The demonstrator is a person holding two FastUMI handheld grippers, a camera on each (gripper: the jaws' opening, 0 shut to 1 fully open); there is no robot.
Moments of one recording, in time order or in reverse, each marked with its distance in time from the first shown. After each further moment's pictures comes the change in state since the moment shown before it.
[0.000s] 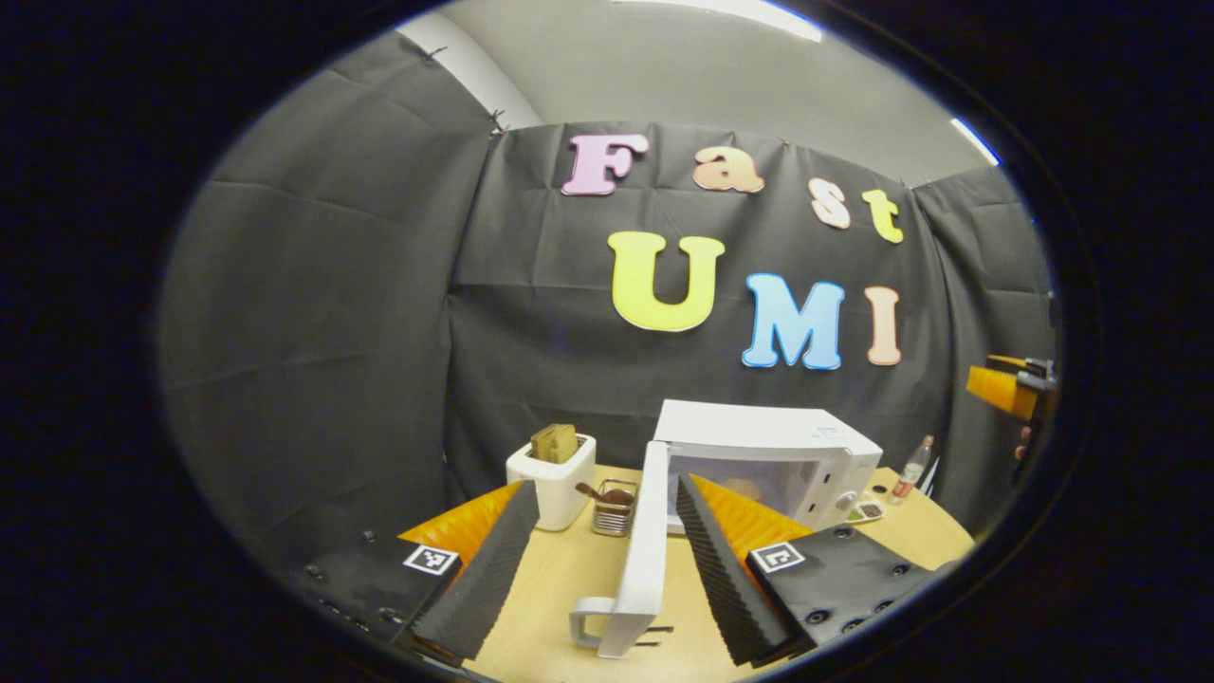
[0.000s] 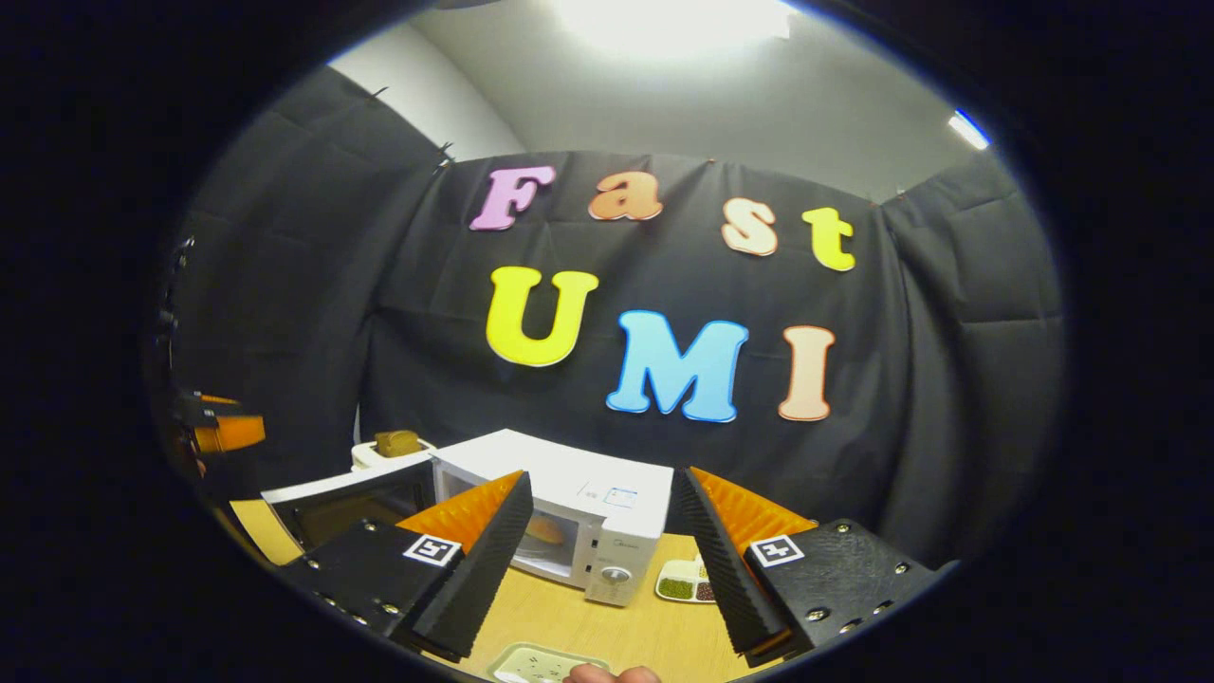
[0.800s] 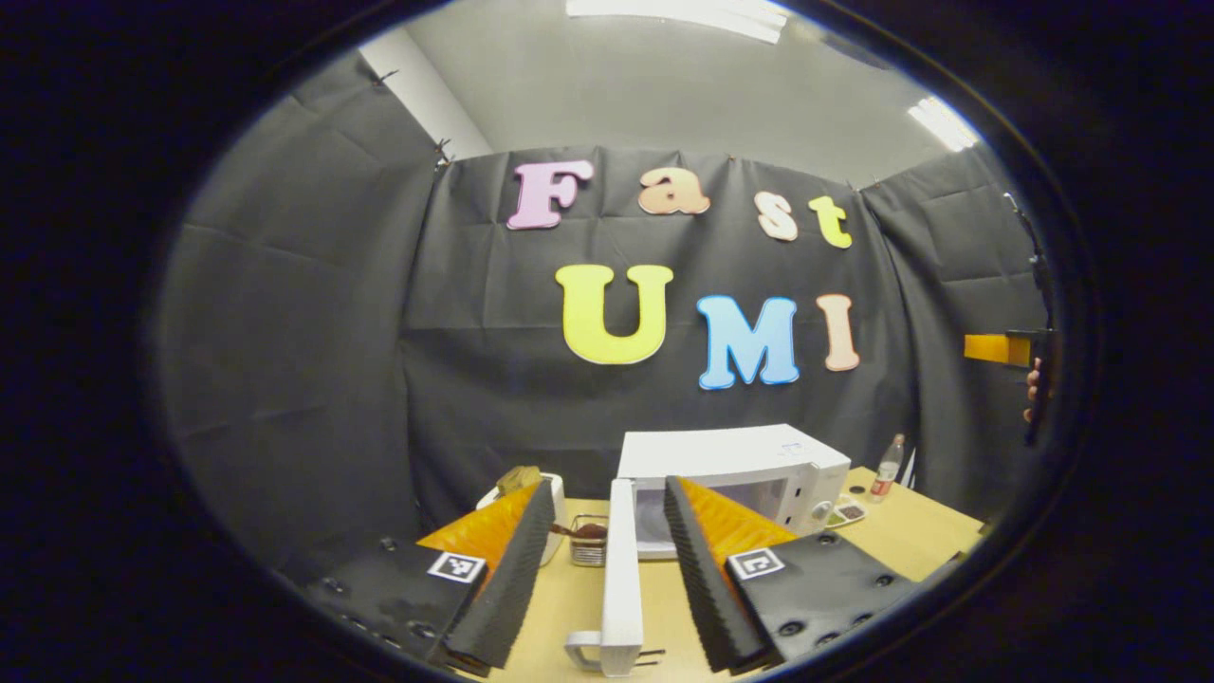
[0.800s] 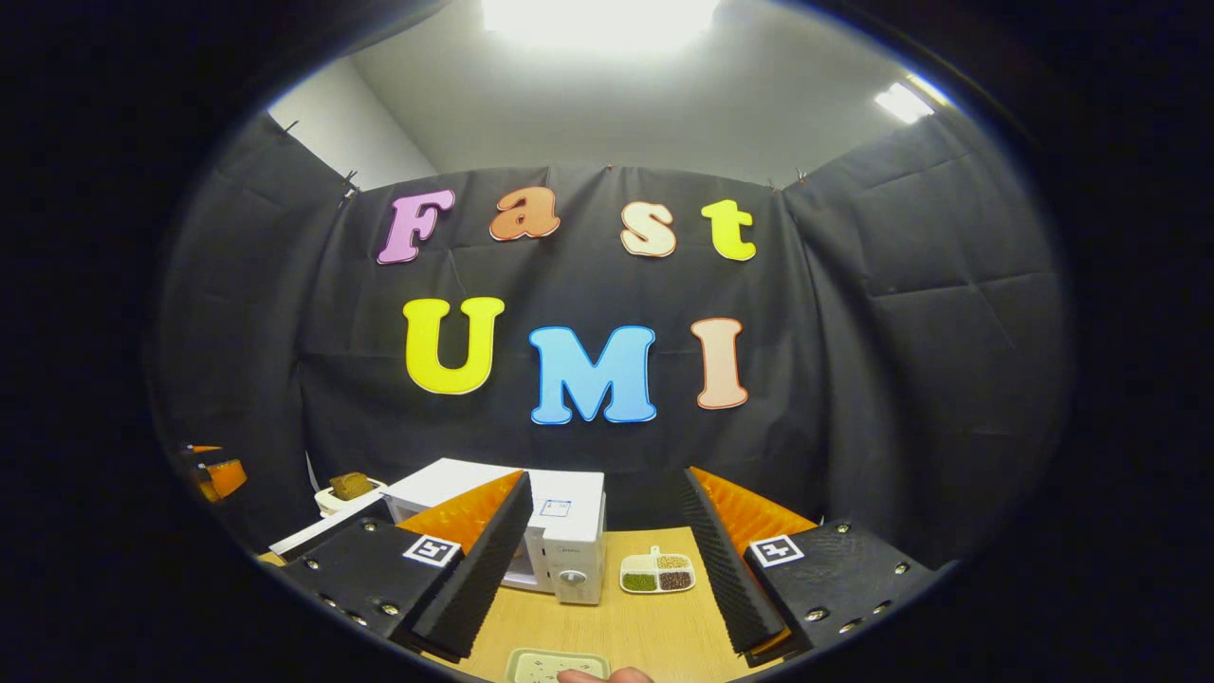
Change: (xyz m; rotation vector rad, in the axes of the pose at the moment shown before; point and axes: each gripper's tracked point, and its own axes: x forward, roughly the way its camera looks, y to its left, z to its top) left arm 0.008 -0.019 0.040 0.080 -0.068 -0.109; right arm -0.021 -0.049 0.010 0.119 0.033 -0.166
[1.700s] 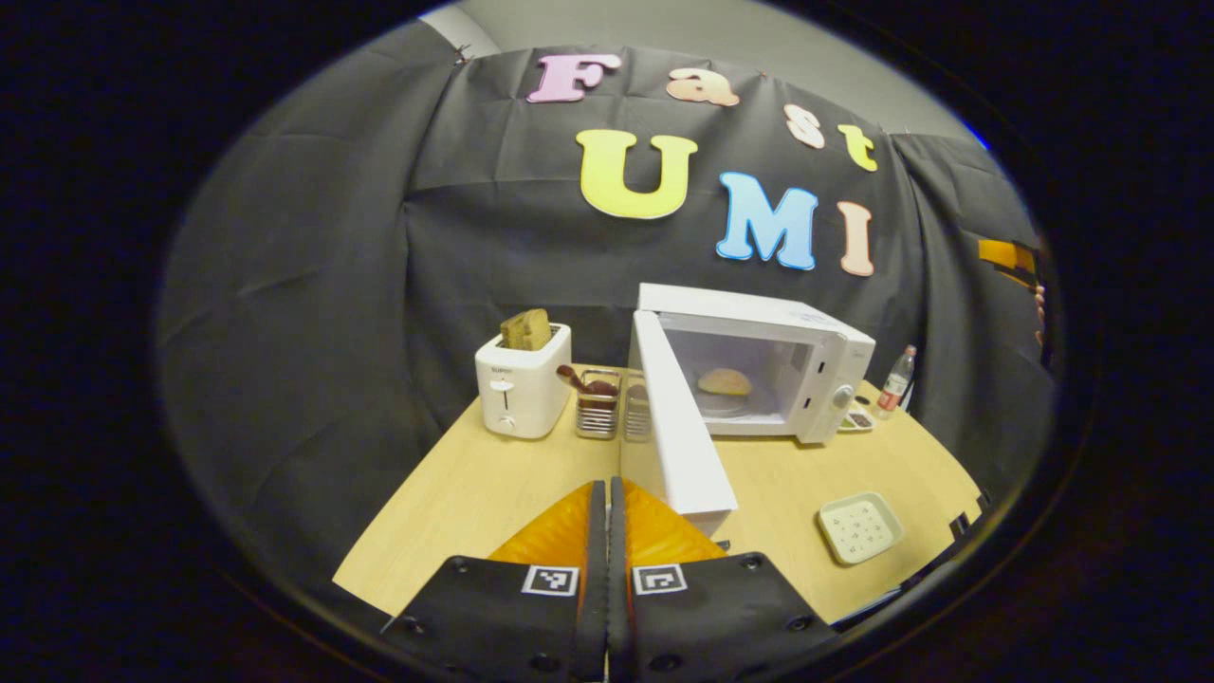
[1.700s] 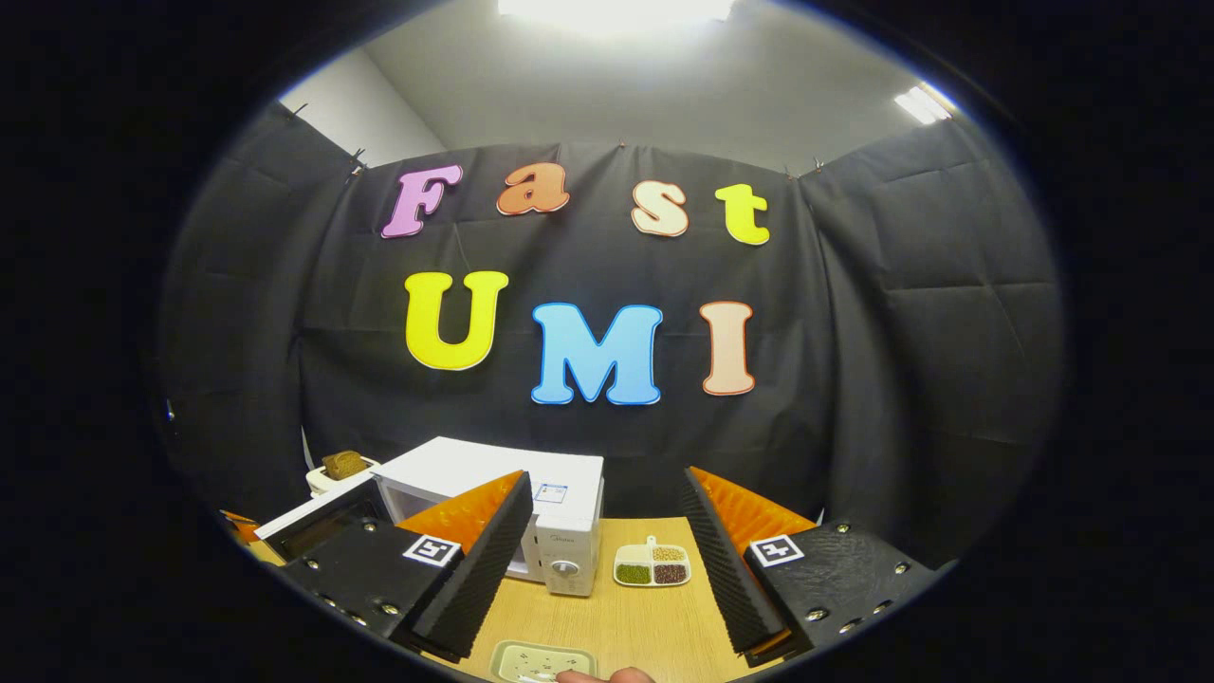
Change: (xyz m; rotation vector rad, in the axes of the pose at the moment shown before) left arm -0.017 0.015 -0.167 -0.073 0.343 -0.047; right arm 0.025 0.002 -0.015 -0.044 0.052 0.033
